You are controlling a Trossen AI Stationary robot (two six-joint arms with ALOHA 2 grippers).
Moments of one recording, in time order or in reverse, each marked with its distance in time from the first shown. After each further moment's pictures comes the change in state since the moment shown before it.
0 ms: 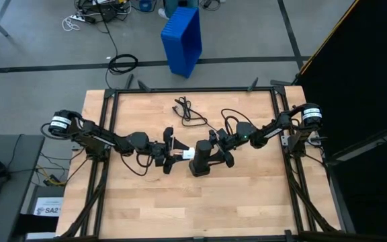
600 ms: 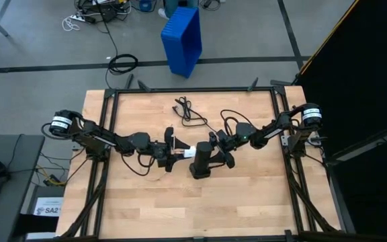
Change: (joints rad) left arm 0.001 0.001 0.002 -0.061 -0.061 0.088; right arm 0.012 0.000 0.000 -0.018 -0.010 0.042
